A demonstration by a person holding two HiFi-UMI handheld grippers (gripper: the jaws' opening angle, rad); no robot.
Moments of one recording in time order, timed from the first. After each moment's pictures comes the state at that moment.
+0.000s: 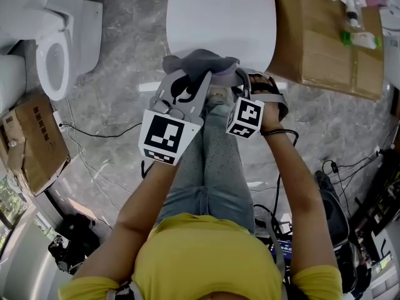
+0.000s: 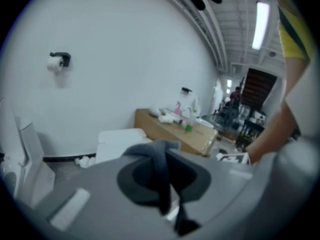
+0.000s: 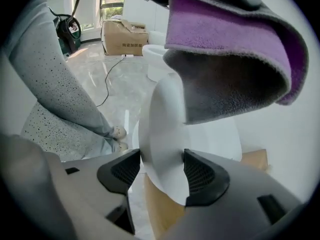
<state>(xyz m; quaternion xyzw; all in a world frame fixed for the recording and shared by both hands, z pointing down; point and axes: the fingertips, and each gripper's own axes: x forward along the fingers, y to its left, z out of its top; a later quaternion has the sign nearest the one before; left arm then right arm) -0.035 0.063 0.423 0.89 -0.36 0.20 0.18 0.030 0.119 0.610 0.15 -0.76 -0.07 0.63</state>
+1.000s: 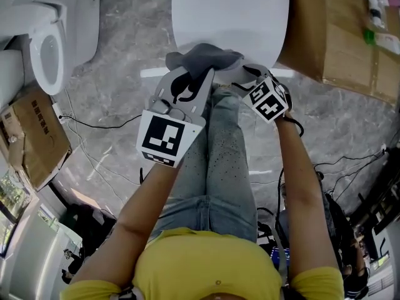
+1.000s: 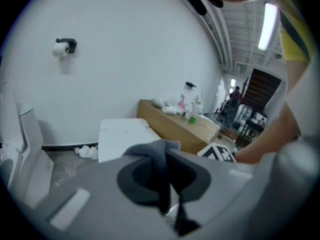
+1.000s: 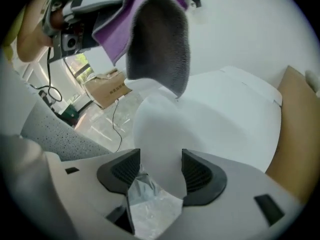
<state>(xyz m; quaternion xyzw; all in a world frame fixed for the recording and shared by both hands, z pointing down) -0.050 0.067 0.482 0.88 -0.36 0.21 0.21 0.017 0.134 0.685 0.18 -0.83 0.24 0.47</state>
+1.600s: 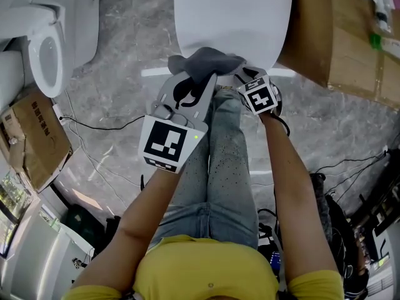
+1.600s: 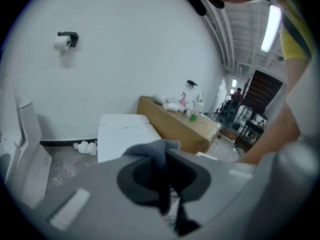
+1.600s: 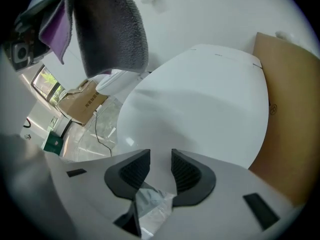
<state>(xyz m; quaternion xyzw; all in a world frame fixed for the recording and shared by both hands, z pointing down) -0.051 0.066 0.501 0.88 -0.35 0.22 0.23 0.023 0.119 0.746 0.30 -0.76 0.35 0.46</state>
